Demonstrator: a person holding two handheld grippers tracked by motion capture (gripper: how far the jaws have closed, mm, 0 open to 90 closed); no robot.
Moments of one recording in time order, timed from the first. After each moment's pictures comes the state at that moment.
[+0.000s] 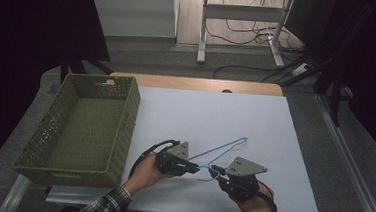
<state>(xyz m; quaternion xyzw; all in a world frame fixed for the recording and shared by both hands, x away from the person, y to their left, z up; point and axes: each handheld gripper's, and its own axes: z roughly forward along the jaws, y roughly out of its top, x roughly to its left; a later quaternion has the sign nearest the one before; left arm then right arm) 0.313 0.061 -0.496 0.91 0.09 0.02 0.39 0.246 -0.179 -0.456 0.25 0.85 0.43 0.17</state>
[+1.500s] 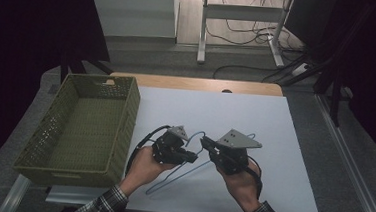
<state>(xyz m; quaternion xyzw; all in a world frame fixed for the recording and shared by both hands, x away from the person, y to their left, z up) 0.314 0.065 -0.441 0.89 0.25 -0.03 0.37 0.279 -0.141 -0.408 0.30 0.80 0.49 0.21</state>
